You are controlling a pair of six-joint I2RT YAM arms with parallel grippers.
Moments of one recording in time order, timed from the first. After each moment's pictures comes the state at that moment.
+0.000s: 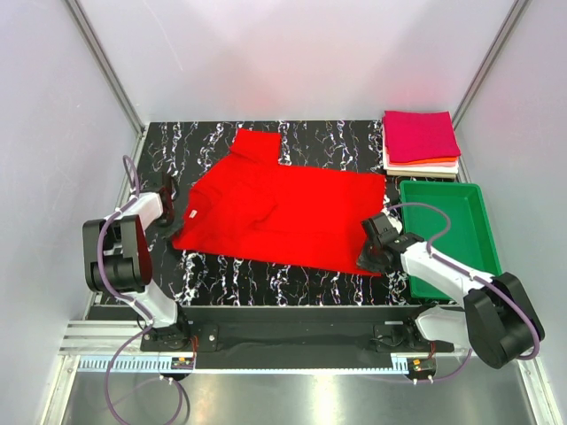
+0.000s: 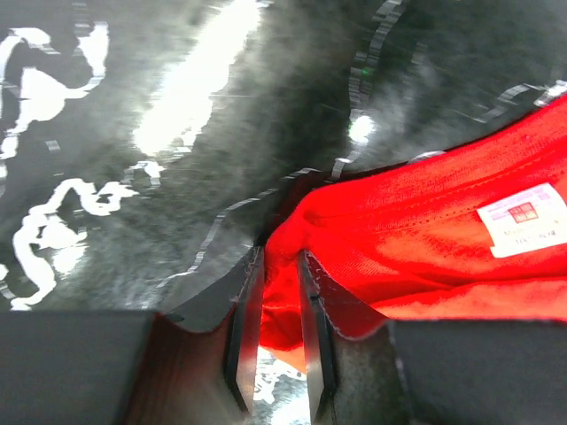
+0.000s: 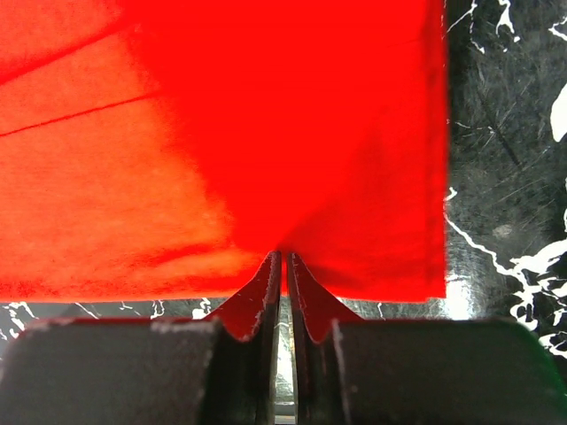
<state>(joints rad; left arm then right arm) 0.14 1.65 0.96 -0.60 -0.22 -0.57 0.48 1.22 0.55 -0.47 0.10 0.87</state>
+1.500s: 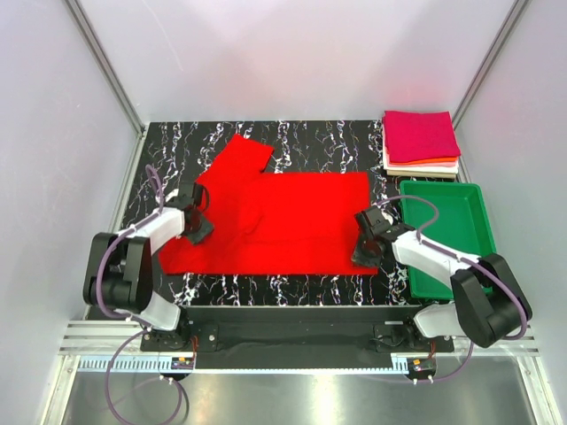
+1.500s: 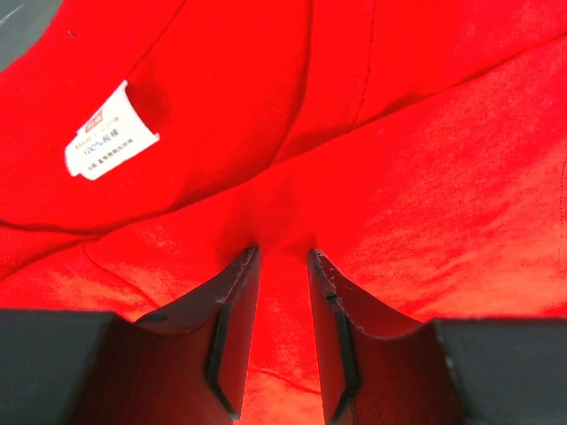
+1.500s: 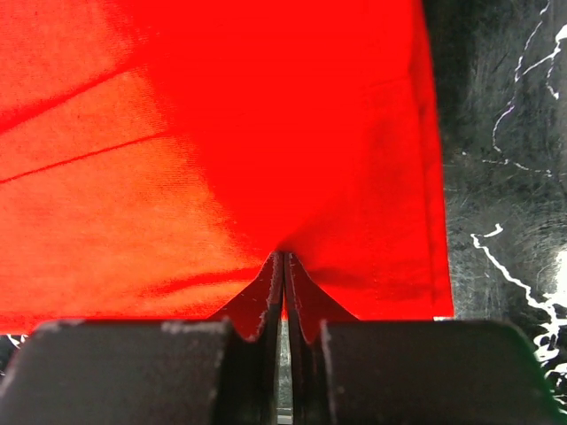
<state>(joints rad) -0.12 1.53 0.81 -0.47 -0.18 -0.86 0.48 1.35 0.64 -0.46 0.06 0.80</state>
